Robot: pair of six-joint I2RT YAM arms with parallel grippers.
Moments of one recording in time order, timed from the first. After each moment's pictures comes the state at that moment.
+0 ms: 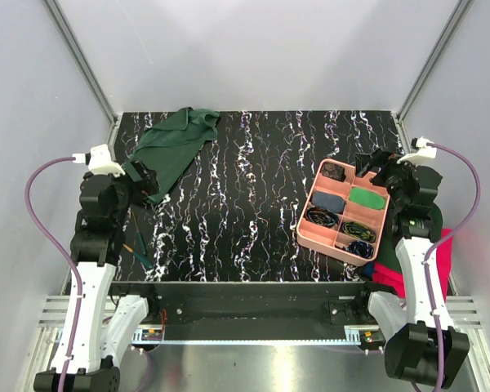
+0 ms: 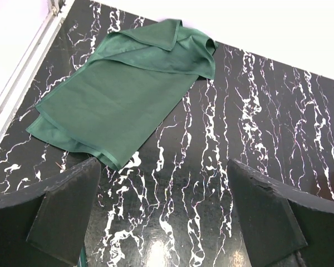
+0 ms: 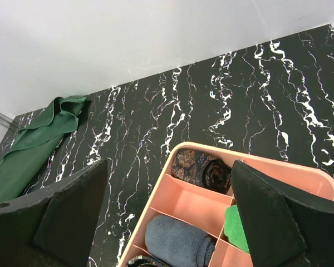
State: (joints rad) left arm -0.02 0.69 0.87 -0.44 -0.06 -0.29; right arm -0.19 0.88 0.71 0.10 -0.30 0.37
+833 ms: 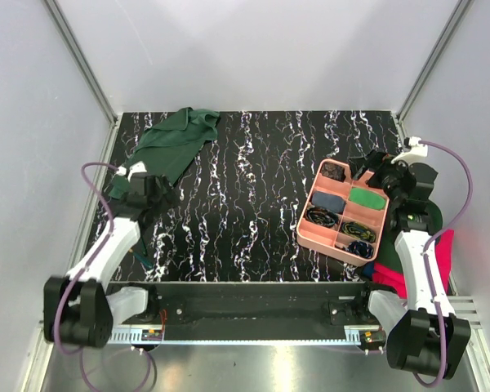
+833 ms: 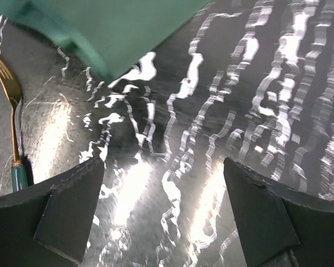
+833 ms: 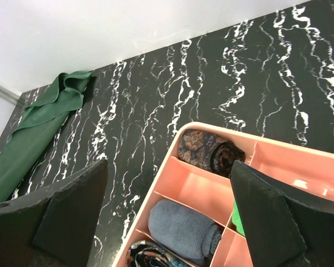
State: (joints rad) left arm -0.11 1.09 0.68 -0.35 -0.14 -0.55; right arm -0.19 0.95 0.71 0.08 -0.37 0.37
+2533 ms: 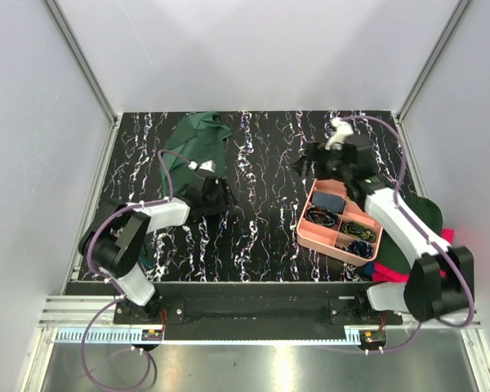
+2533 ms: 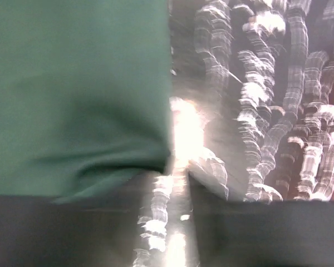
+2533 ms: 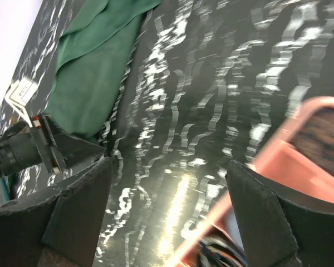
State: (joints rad) left arm -0.47 1.67 0.78 0.08 0.01 -0.69; right arm 0.21 1.26 0.94 -0.08 -0.32 0.33
